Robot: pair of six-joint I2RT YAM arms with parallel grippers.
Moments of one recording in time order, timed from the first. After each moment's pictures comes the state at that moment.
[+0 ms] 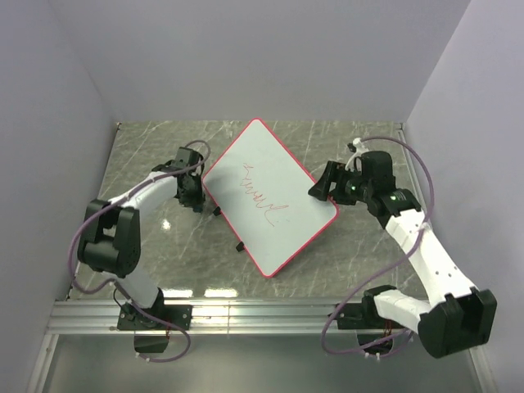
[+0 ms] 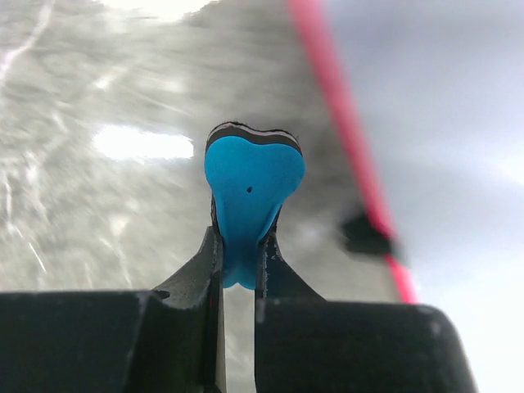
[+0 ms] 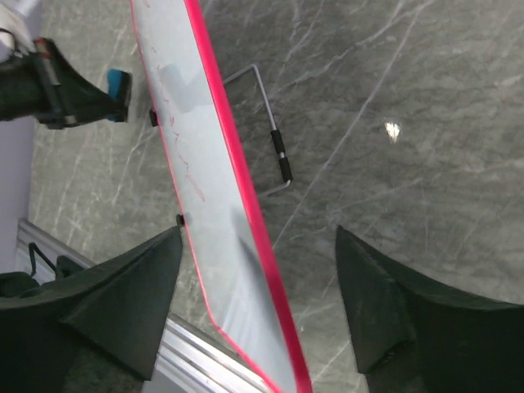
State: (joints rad) left arm -0.24 1.69 1.09 -0.55 -0.06 -0.38; right arm 0.24 1.06 0.96 -0.53 -0.34 0.44
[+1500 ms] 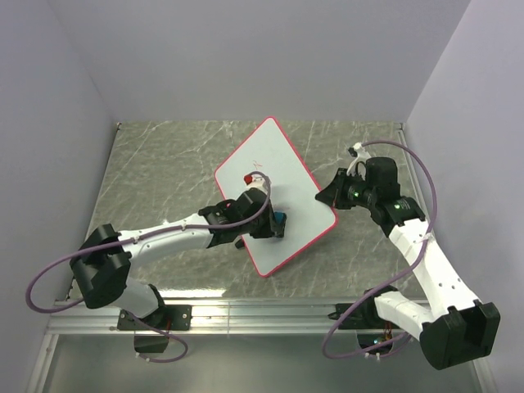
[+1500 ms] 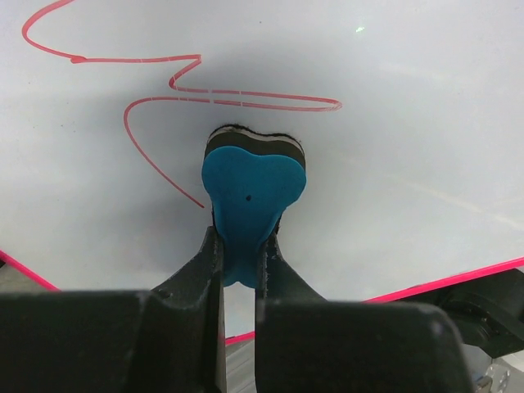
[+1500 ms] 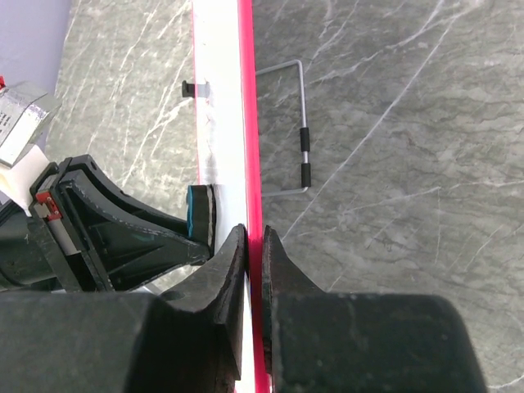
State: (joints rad) left arm -0.97 1.49 0.98 -0.21 -0.07 -0.91; right arm 0.23 1.03 0.92 -0.50 -0.43 0.38
